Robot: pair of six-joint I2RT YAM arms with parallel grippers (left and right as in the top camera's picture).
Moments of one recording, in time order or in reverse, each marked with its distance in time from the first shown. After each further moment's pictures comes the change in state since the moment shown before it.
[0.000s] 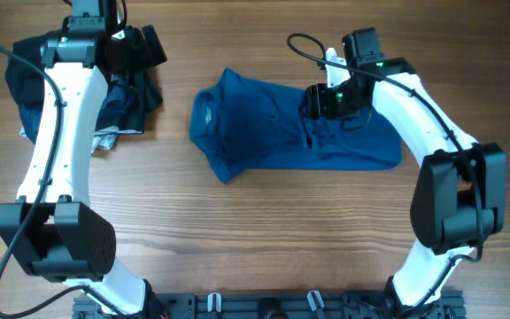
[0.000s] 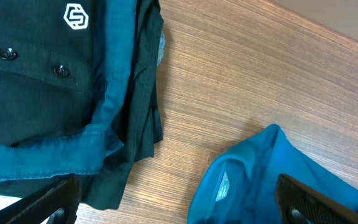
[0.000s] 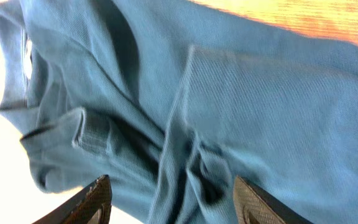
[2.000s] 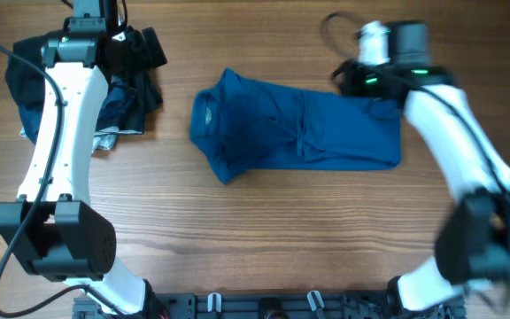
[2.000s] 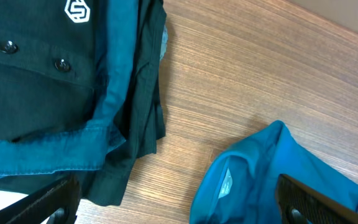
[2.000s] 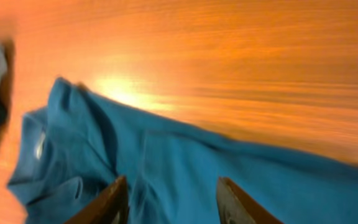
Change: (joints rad) left arm 0.000 0.005 -0.002 -0.016 -0.003 0.000; right arm -0.164 -0.258 -0.084 0.182 0.088 0.023
